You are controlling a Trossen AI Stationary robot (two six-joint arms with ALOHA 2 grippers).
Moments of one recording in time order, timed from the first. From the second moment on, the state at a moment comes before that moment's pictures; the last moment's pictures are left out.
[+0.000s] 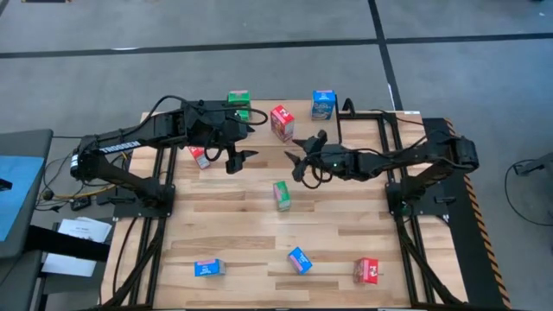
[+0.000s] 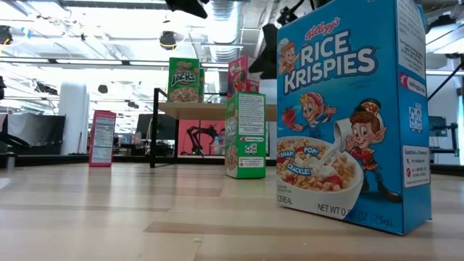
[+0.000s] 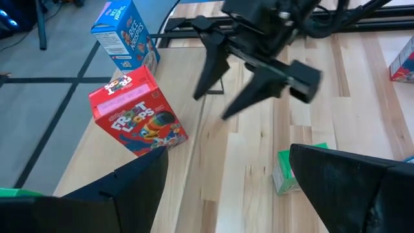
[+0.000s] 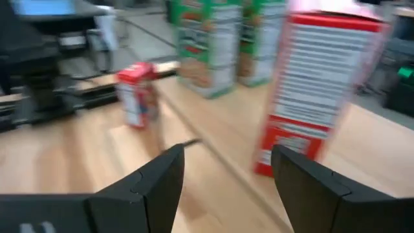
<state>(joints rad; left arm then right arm) 0.18 1.31 1.47 -0.69 -0.14 0.15 -0.09 1.46 0.78 0.45 0.48 0.12</state>
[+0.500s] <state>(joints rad) 0.18 1.31 1.47 -0.69 -0.14 0.15 -0.10 1.67 0.79 0.72 0.42 0.07</state>
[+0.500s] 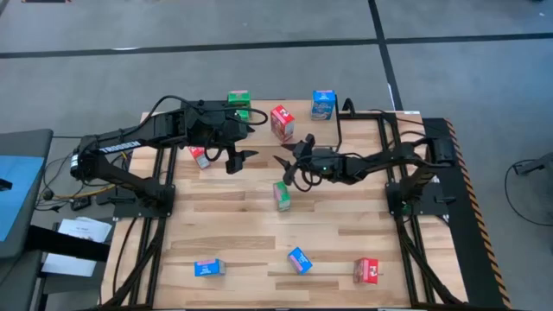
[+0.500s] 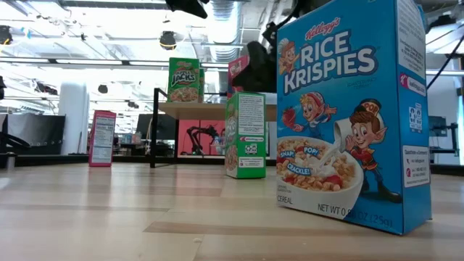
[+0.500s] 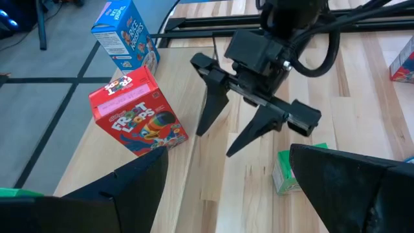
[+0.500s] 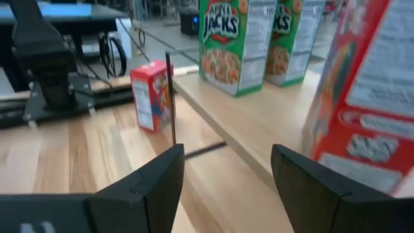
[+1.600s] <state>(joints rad) 0.18 1.31 1.47 -0.69 -0.14 0.16 -0.21 1.72 0.86 0.70 0.50 0.11</state>
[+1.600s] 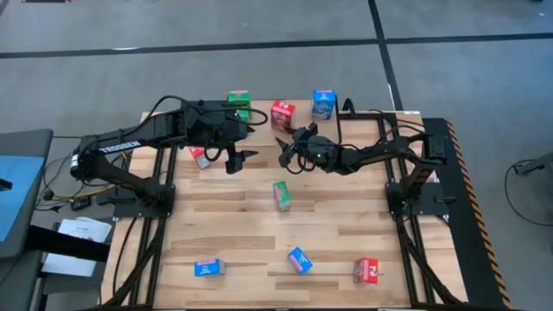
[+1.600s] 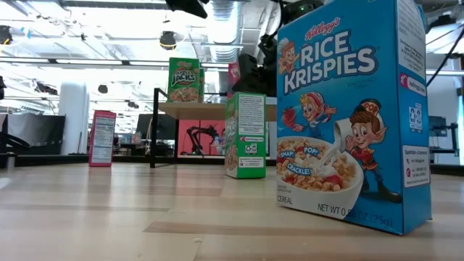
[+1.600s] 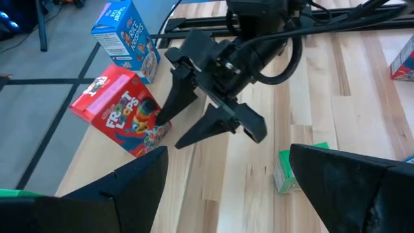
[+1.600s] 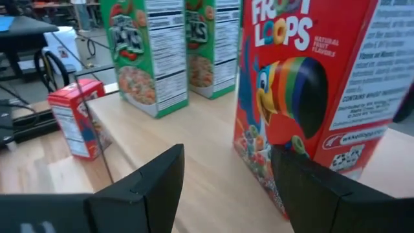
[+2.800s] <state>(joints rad) 0.18 1.31 1.47 -0.69 -0.14 0.16 0.00 1.71 1.00 0.76 0.52 -0.26</state>
